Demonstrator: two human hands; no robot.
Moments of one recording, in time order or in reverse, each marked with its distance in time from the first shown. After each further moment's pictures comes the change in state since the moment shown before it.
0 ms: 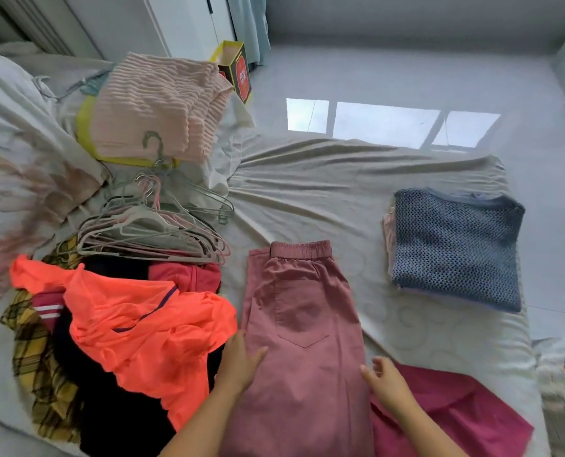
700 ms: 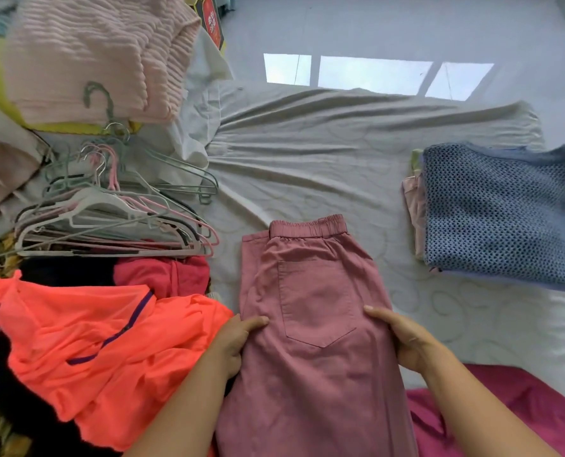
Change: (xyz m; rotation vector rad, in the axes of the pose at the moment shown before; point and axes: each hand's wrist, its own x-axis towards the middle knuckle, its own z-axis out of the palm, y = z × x) left_hand 0.104 -0.010 0.002 -0.878 -0.319 -0.375; right_hand 0.079 -0.066 0.003 0.784 -0.284 0.262
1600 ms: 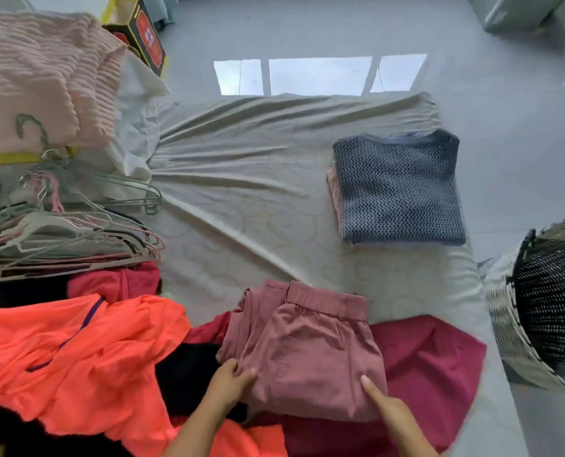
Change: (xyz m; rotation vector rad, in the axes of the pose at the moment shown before) left_hand -0.067 -0.093 0.042 0.756 0.016 0.143; right_hand -0.083 0.158 -0.089 -0.072 0.305 0.015
